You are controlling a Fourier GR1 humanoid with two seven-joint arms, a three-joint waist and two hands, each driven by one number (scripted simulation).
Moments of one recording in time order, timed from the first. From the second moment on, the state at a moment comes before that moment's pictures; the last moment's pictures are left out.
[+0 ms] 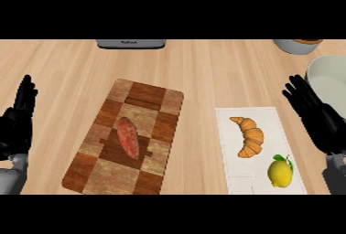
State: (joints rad) left arm -0.13 0.53 -0.09 -1.43 0.13 0.41 -0.01; right arm -0.15 -0.48 0.06 -1.46 -0.45 0.06 0.02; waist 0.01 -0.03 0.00
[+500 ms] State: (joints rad) left arm -0.14 0.50 -0.10 -1.47 0.19 0.35 0.02; right arm -0.19 -0.75 0.02 -1.54 -0.14 0.05 -0.02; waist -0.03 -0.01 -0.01
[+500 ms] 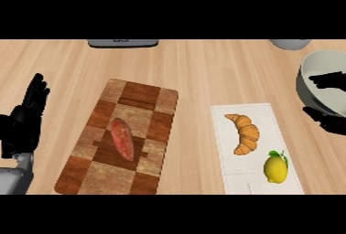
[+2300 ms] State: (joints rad) left arm -0.16 0.43 -0.05 -1.52 0.16 0.20 0.10; right arm -0.37 -0.76 0.24 -1.73 0.15 0.40 0.69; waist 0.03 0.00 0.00
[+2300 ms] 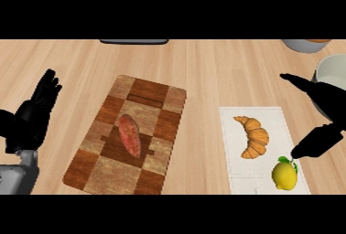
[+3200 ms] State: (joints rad) left arm -0.11 0.39 0.02 -1.55 0.12 0.17 0.11; right arm -0.44 -0.58 0.37 -1.50 0.42 0.52 0.63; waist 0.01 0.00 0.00
